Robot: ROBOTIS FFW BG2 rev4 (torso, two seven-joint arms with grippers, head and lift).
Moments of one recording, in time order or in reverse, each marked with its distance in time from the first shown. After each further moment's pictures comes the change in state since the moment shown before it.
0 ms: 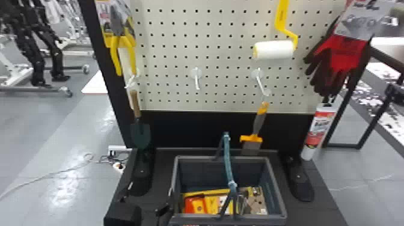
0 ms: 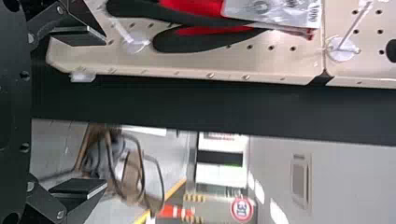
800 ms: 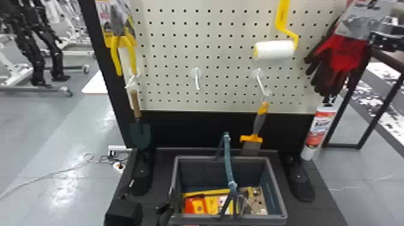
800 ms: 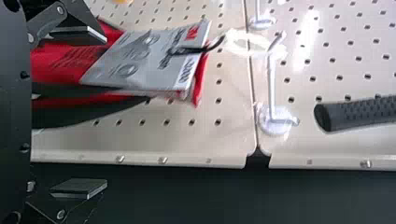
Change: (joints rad) left arm -0.018 0.018 -0.009 0.000 0.009 0.016 -0.006; right arm -0.328 -0.372 0.312 0.195 -0.487 0.134 0.004
